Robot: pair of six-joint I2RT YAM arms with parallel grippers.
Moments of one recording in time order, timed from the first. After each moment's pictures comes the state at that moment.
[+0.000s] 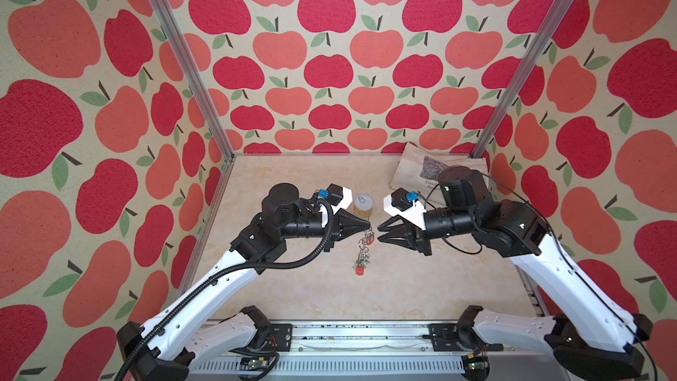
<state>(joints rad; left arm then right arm) -0.71 1.02 1.05 -0.12 0.85 0.01 0.86 1.15 1.53 -1.00 -0.62 -0.35</state>
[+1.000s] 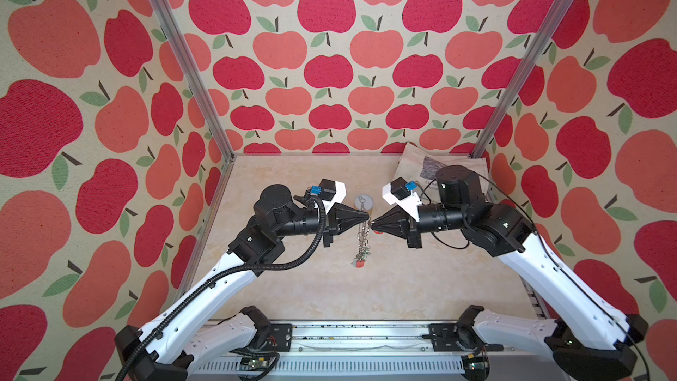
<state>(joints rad) -0.69 1.00 1.03 0.00 0.80 -0.04 0.81 1.14 1.42 -0.78 -0.72 -0.22</state>
